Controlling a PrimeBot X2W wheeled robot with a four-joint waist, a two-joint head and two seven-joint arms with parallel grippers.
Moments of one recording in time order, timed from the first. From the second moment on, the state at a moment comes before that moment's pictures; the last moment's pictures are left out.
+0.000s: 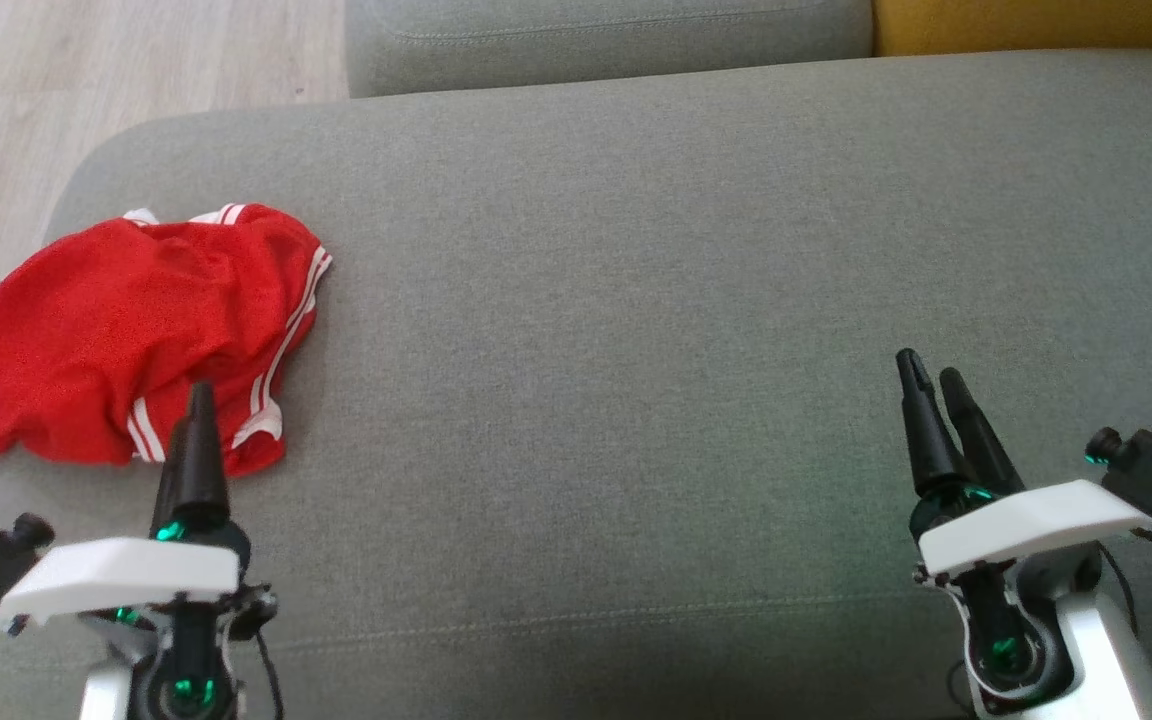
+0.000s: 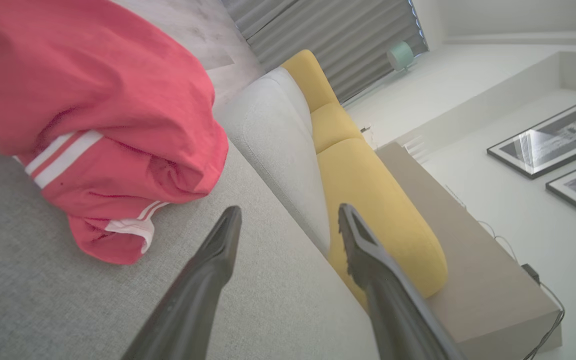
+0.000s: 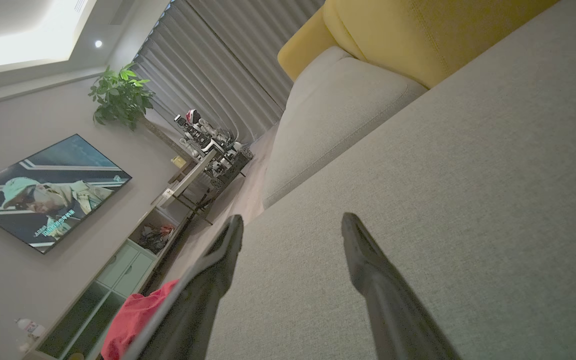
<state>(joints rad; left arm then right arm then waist) -0.01 0.03 0.03 0.06 -1.03 0.02 -0.05 -0.09 -0.04 0.03 0.14 0.81 0.13 -0.05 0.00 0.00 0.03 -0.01</state>
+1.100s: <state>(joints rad) -0.06 0.19 -0.40 0.04 -0.46 0.40 -0.14 -0.09 -0.04 0.08 0.09 0.31 0.13 -0.14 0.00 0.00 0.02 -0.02</state>
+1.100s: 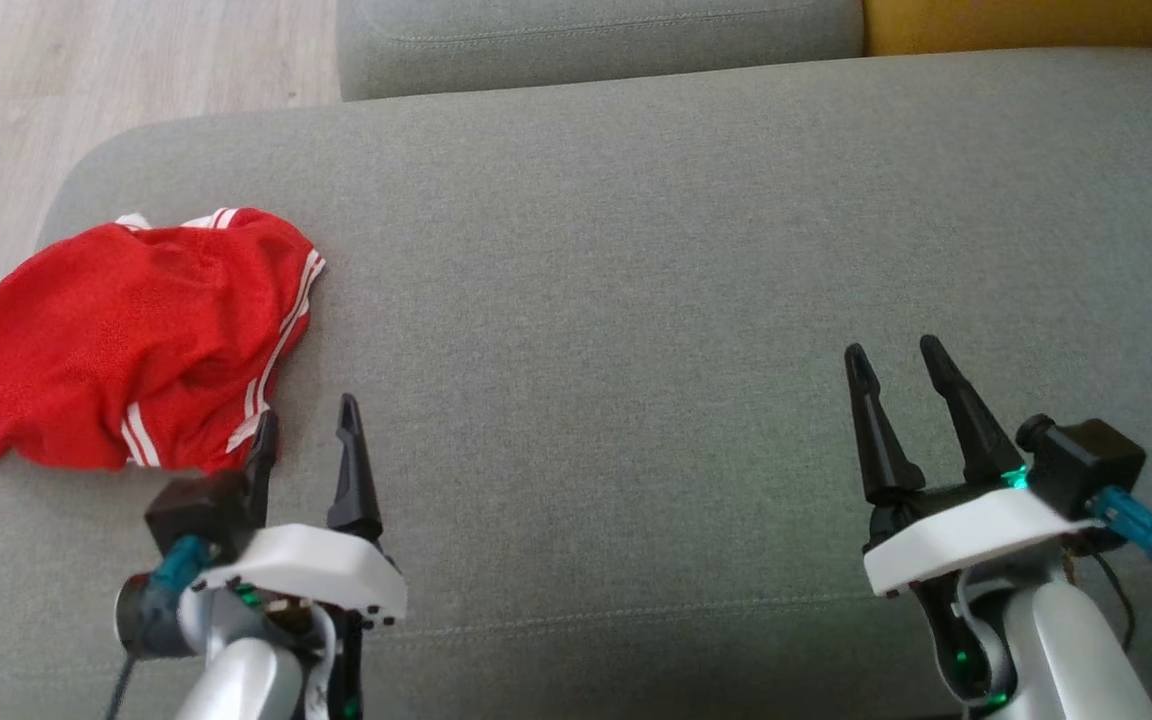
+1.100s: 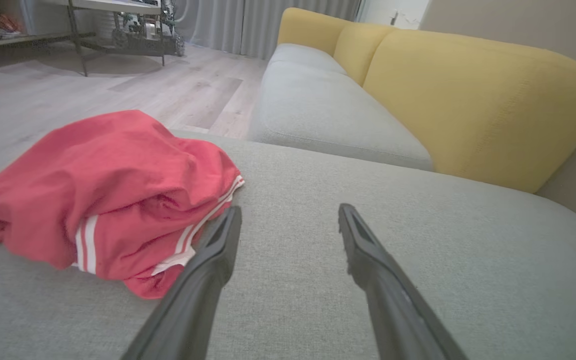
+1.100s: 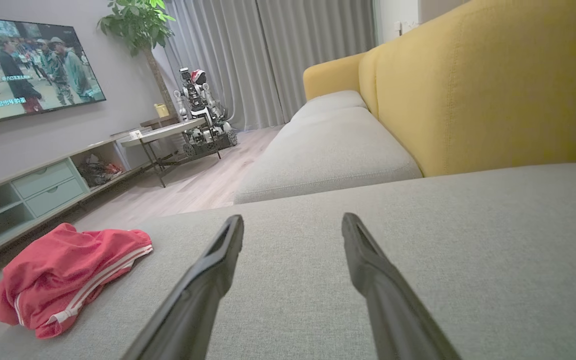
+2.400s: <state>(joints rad) 0.00 0.06 -0.26 0.01 -0.23 0.20 -0.25 -0.11 -0.04 0.09 0.08 0.07 0.13 -0.25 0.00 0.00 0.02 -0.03</state>
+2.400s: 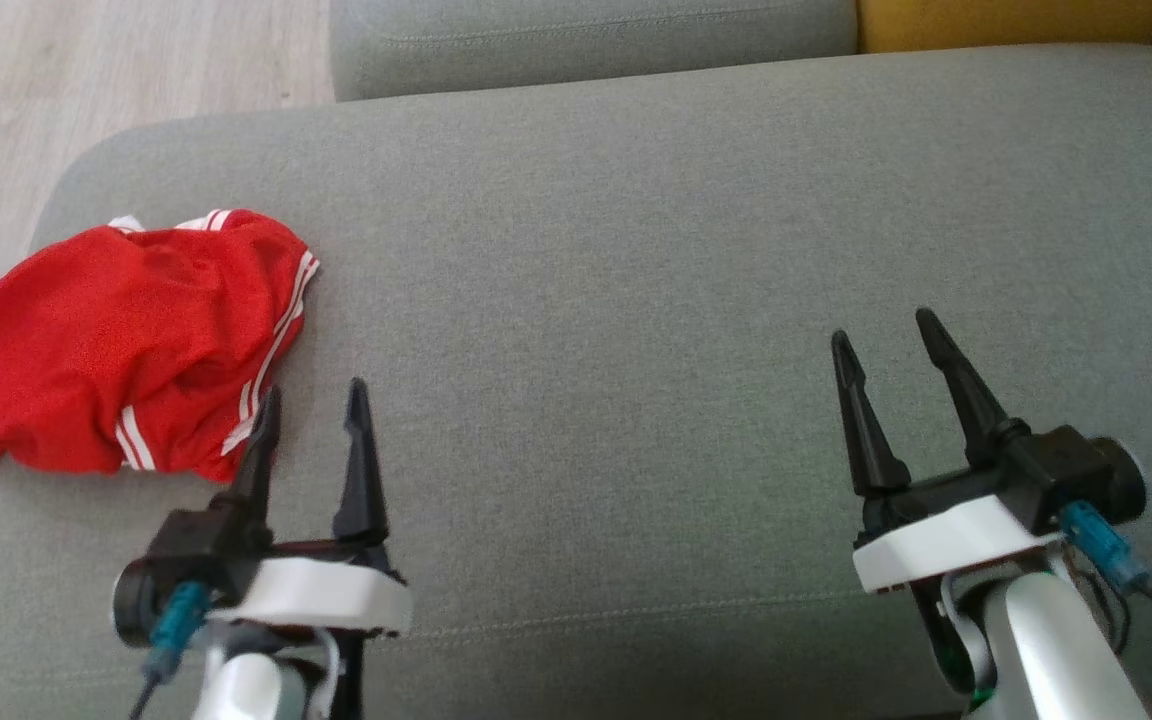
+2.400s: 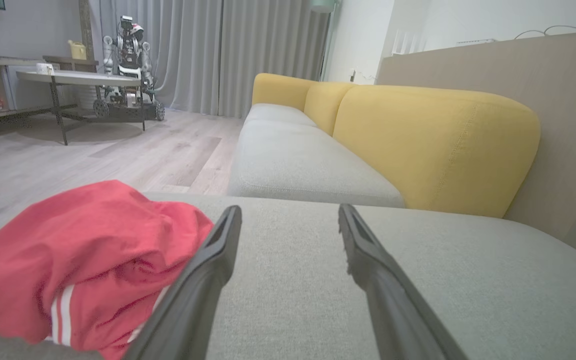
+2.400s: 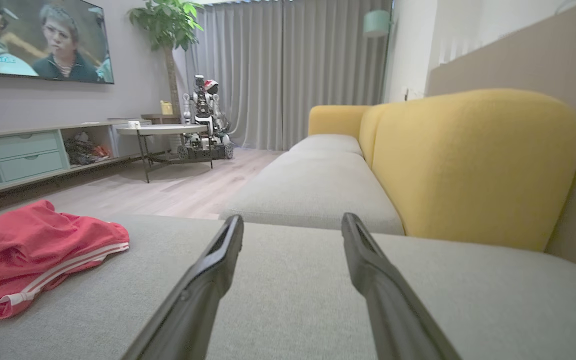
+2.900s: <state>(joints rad) 0.00 0.05 -0.21 0.13 -0.30 0.11 -0.25 -0.11 -0.04 0.10 0.23 0.10 0.13 -0.25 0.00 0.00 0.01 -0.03</state>
